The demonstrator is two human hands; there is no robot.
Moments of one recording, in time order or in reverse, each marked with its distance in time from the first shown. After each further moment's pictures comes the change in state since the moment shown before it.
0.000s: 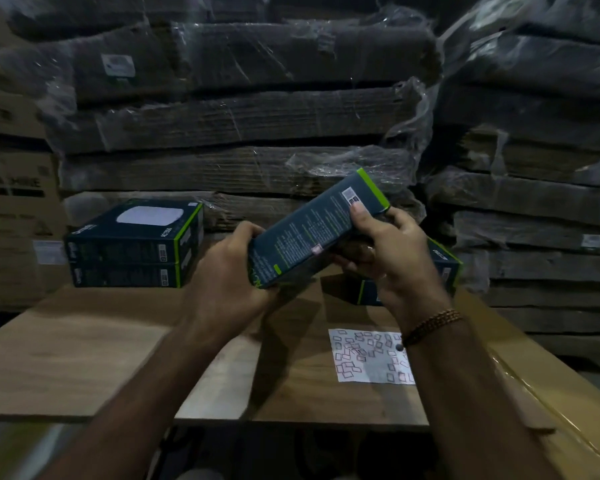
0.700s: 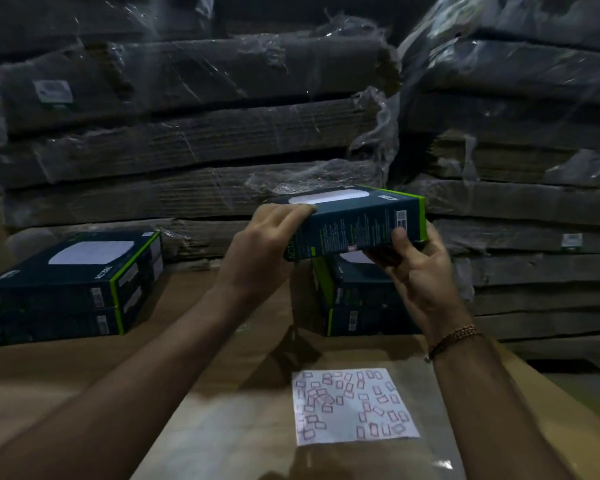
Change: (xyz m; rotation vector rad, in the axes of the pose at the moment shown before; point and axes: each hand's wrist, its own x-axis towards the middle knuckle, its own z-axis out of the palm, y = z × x) left_hand 0.138 0.025 0.119 0.247 0.115 0.530; right_hand 0.107 0.008 -0.124 0.169 -0.019 -0.311
